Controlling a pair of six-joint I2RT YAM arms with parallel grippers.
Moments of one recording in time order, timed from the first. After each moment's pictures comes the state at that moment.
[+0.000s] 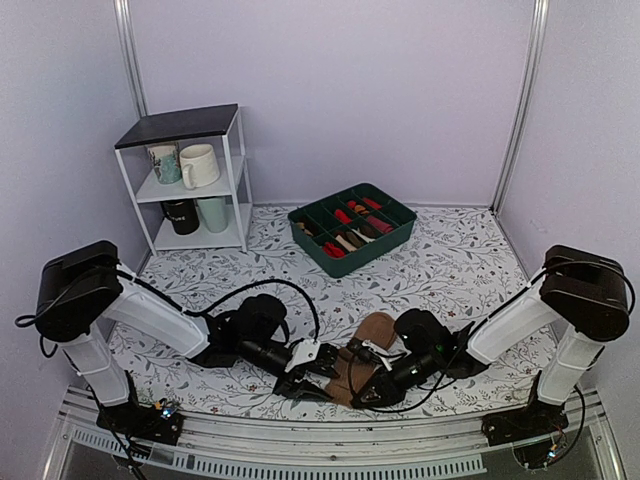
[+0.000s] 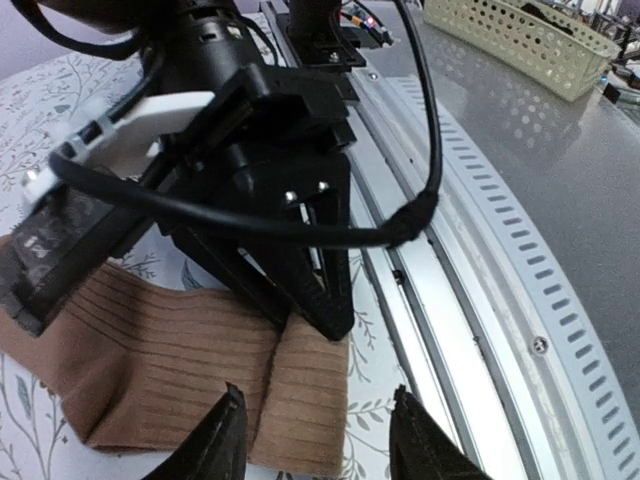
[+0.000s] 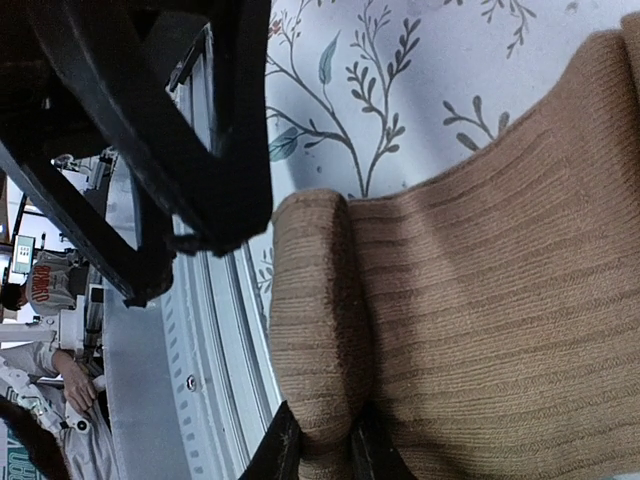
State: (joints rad) left arm -1.07 1.73 0.62 0.49 0.65 0.37; right arm 1.05 1.73 0.50 0.44 -0.68 0.48
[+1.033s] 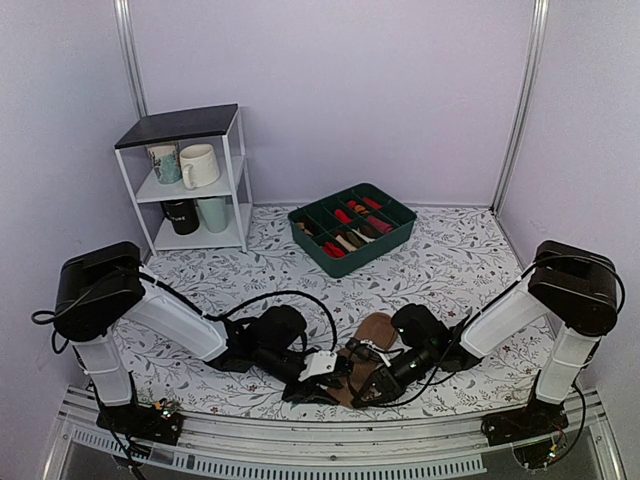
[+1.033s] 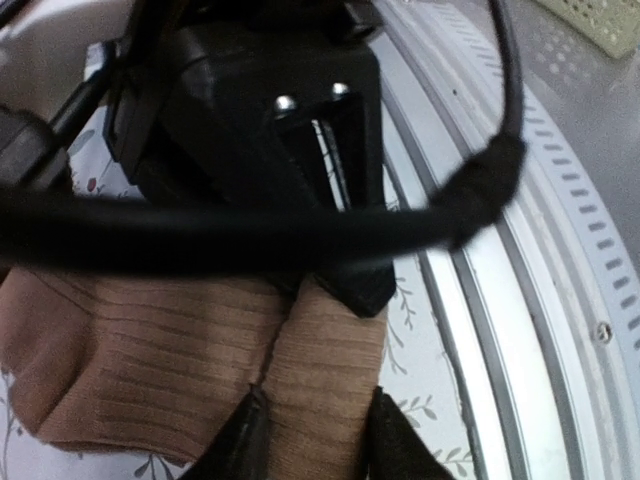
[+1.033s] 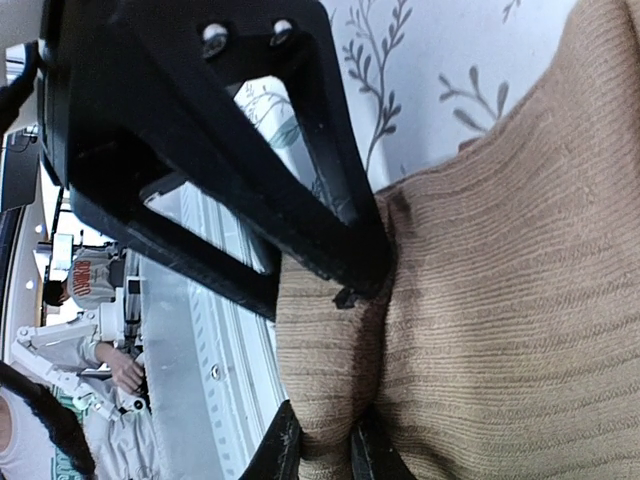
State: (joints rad) left arm -1.13 1.84 0.71 0.36 0.53 0.39; right arm 0.99 1.79 0.54 0.40 -0.82 0.50
